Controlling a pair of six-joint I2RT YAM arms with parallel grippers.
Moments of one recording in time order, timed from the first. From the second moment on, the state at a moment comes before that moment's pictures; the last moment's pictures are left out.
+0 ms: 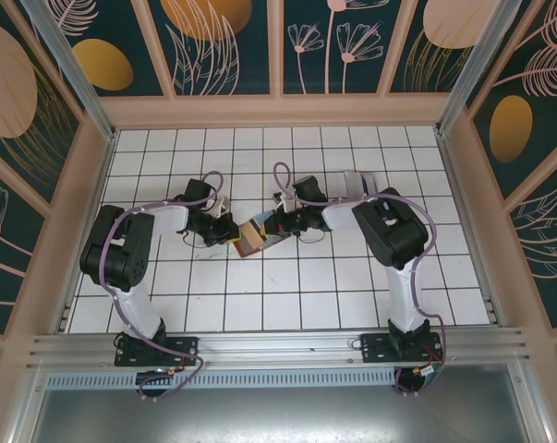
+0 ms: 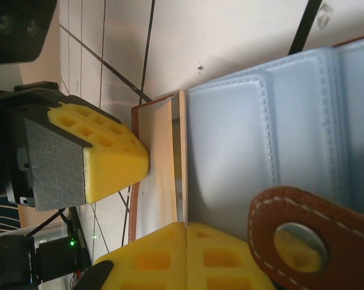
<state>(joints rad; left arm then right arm) -0.27 1.82 0.93 -0.32 0.63 -0.50 0.59 2.09 1.12 0.12 -0.83 0.62</state>
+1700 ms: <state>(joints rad) -0.14 1.74 0.74 -0.33 0.81 -0.56 0.79 2.05 1.29 -0.23 -0.49 0.40</state>
